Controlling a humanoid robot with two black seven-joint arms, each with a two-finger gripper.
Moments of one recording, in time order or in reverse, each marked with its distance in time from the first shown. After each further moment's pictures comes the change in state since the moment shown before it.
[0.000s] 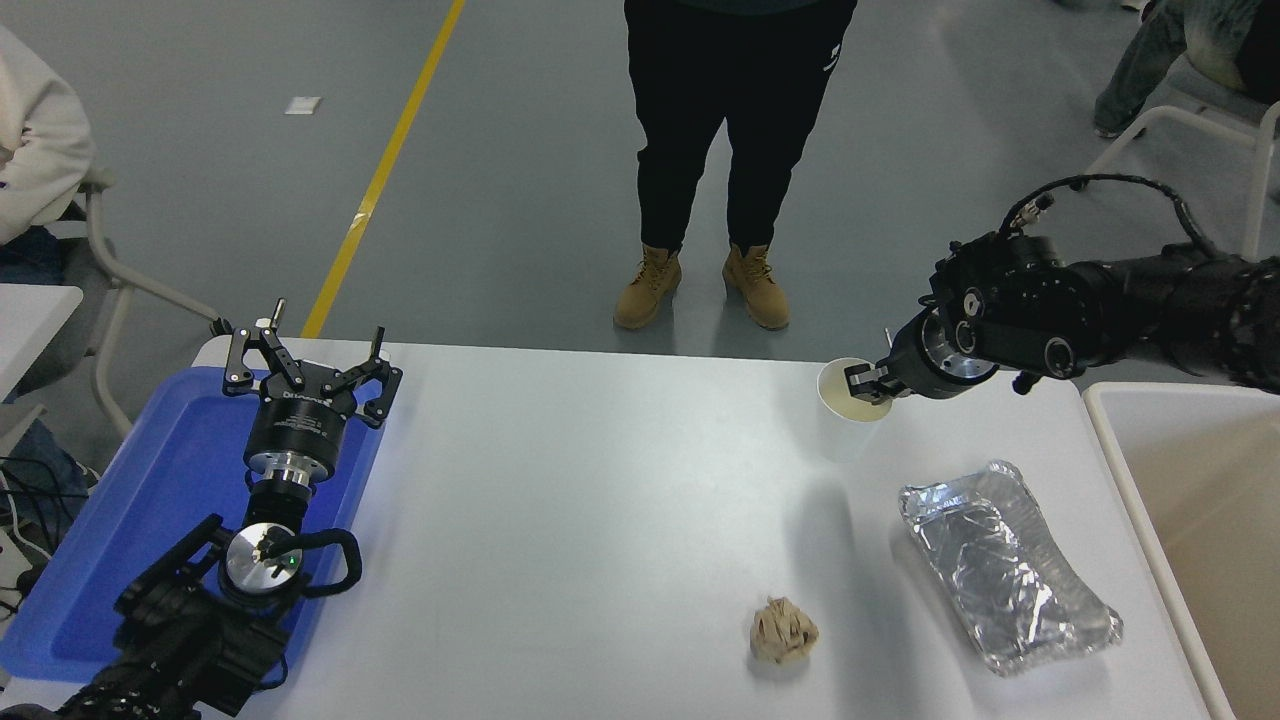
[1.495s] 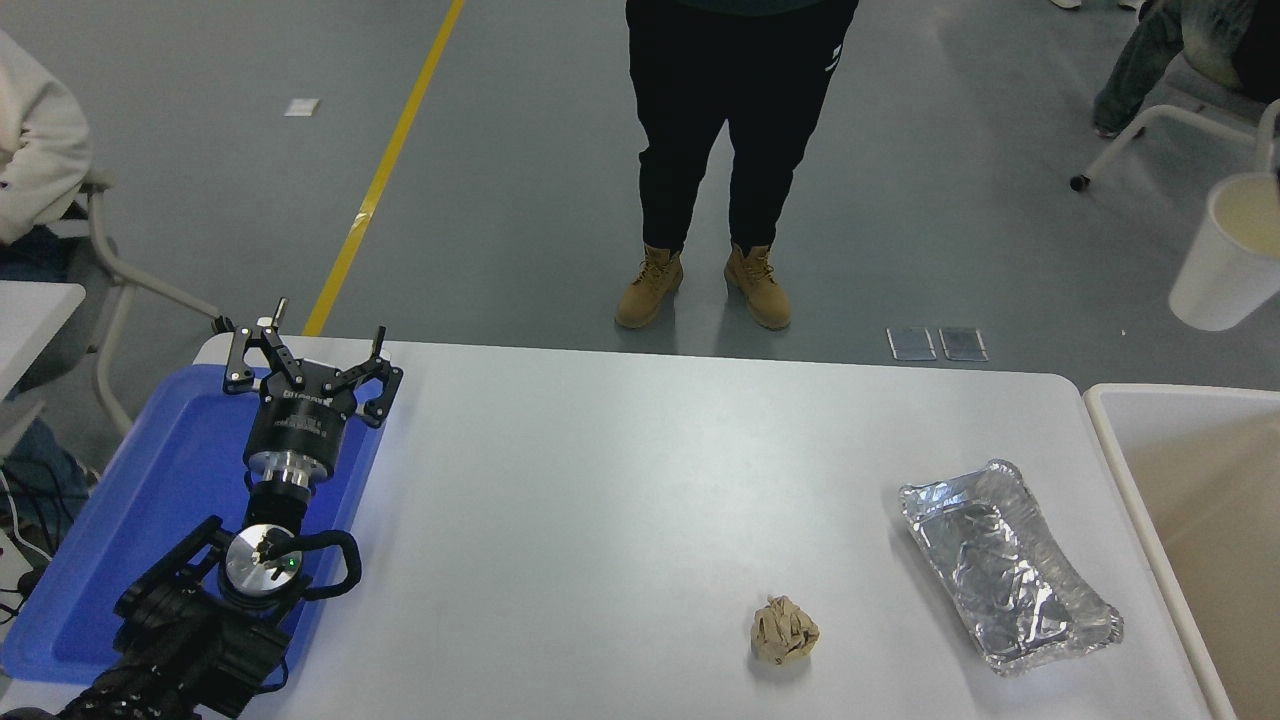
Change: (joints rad) left arm 0.001 0.001 0.000 0.000 0.000 0.000 0.000; right arm 0.390 -0.659 -0.096 -0.010 -0.263 0.280 -0.020
